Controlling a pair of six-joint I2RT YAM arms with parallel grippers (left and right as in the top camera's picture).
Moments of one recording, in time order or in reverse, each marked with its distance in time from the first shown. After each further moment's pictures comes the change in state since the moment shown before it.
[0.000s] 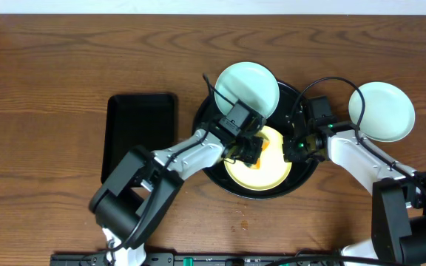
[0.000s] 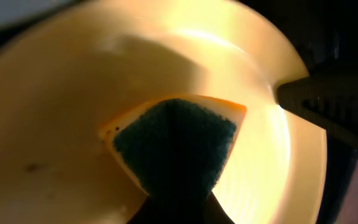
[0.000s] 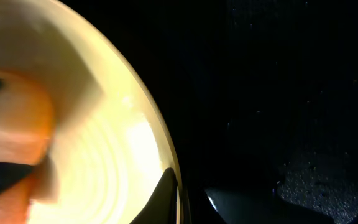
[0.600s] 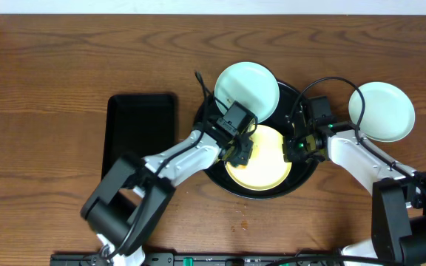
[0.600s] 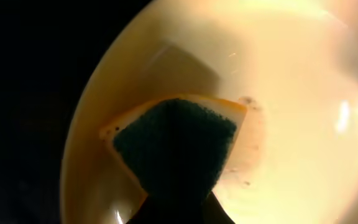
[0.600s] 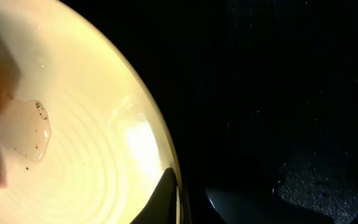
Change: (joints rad) left arm -0.005 -0.027 -0.012 -0.123 -0.194 0.000; right arm 0.000 0.000 0.000 0.000 -0.001 0.000
